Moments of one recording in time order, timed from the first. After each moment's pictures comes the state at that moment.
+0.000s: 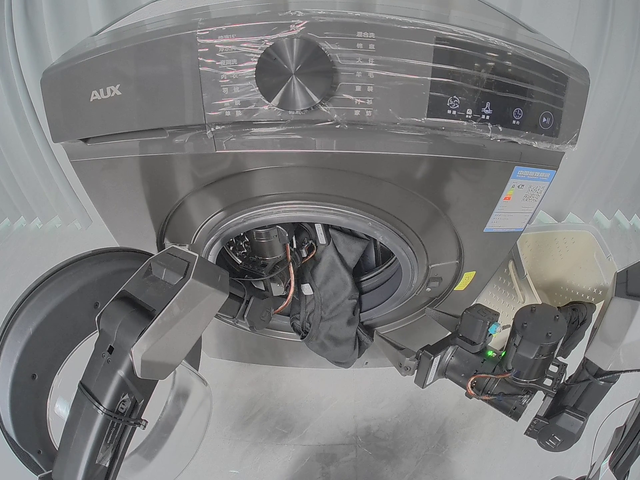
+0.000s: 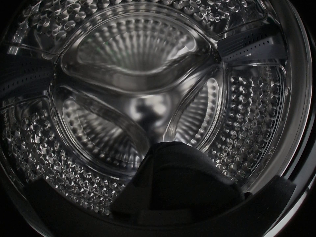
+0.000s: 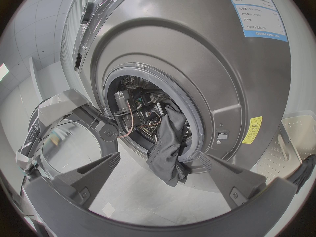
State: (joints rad) left arm -0.48 2.65 -1.77 -1.04 0.13 -0.17; right arm 0.71 1.98 -0.29 -1.54 -0.12 0.17
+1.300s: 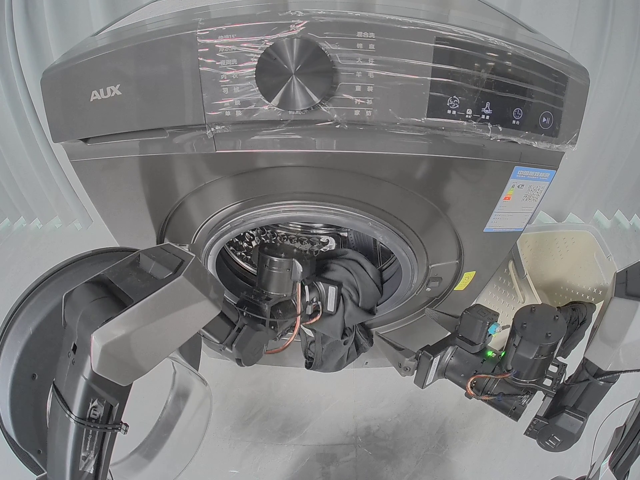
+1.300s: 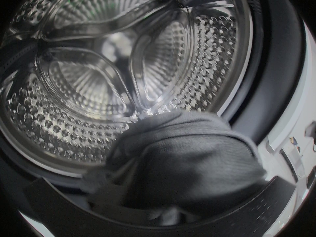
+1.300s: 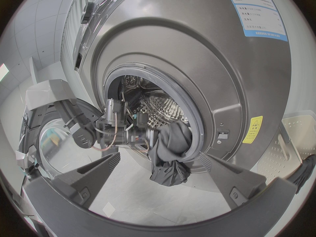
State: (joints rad) left arm -0.56 2.45 -1.31 -0.88 0.02 -0.09; right arm 0.71 1.98 -0.29 -1.54 -0.12 0.17
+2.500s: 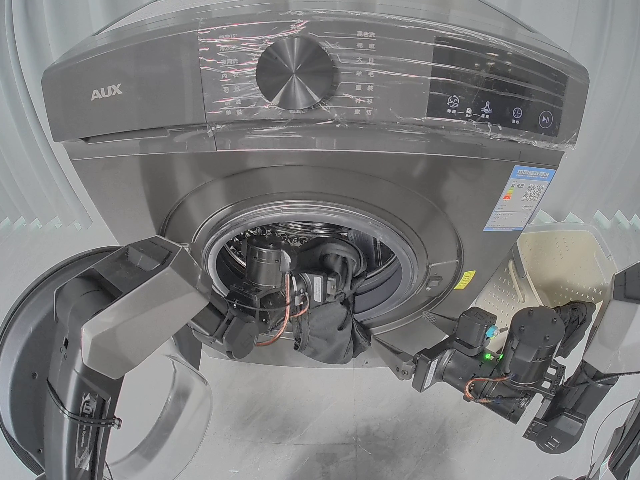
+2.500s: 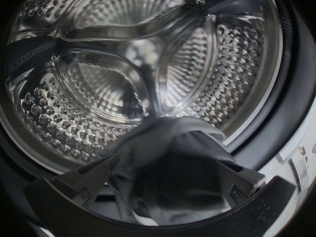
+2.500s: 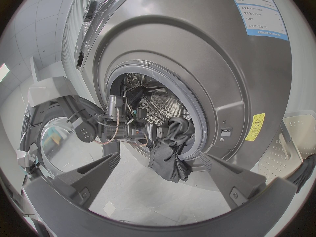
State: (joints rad) left arm -0.52 2.44 -1.32 -0.85 0.09 -0.13; right arm 0.72 1.98 -0.29 -1.54 -0.12 0.17
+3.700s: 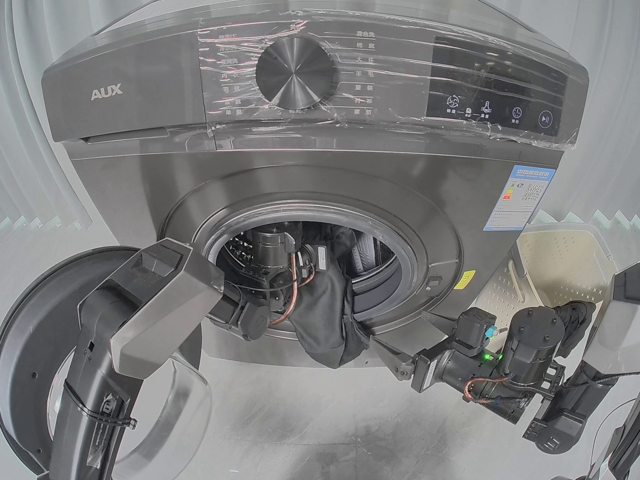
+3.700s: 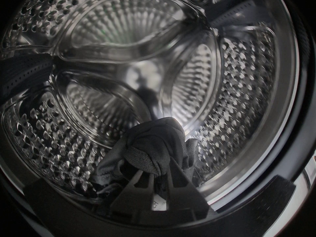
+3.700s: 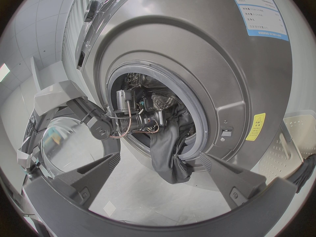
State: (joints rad) left arm -0.51 2.54 -1.56 -0.90 0.17 -0.10; right arm 0.73 1.98 -0.29 -1.54 -0.12 0.17
